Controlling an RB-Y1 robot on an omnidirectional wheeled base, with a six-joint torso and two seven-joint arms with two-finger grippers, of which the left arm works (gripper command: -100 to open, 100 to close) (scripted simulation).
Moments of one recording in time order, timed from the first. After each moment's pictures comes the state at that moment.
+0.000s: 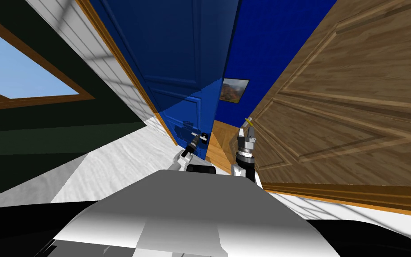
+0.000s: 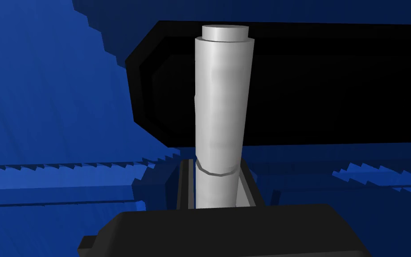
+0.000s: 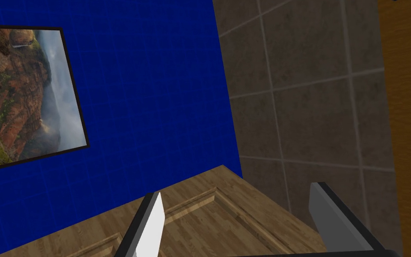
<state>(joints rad) 0.01 0.12 -0.40 -1.35 0.01 -0.28 0.10</state>
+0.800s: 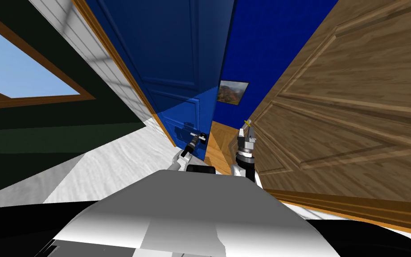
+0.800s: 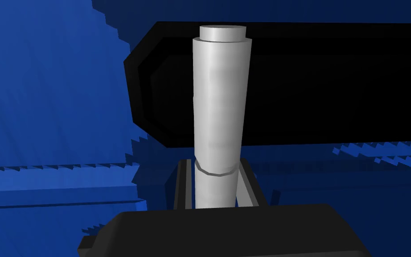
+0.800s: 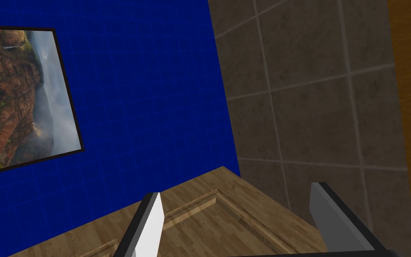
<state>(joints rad) 0.01 0.12 -0.37 -1.33 0.01 -0.28 0.10</state>
